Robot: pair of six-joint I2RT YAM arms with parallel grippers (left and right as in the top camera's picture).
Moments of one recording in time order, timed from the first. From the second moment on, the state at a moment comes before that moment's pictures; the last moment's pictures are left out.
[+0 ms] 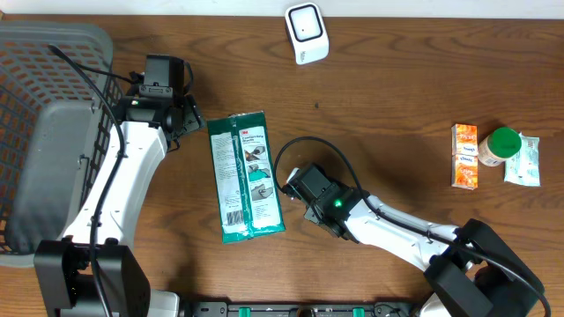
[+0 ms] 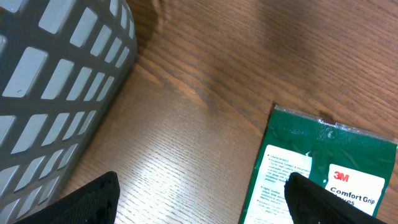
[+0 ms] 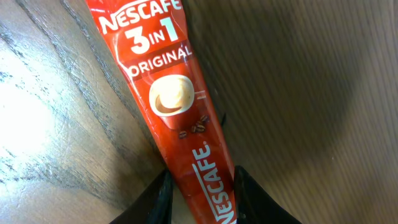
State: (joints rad) left arm -0.08 1.60 1.28 -0.82 -0.25 -0.48; right arm 0.80 1.66 0.78 -0.37 0.28 -0.27
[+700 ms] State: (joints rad) left arm -0.08 1.60 1.28 -0.82 -0.25 -0.48; right arm 0.78 1.65 0.82 -0.53 0.10 -0.28
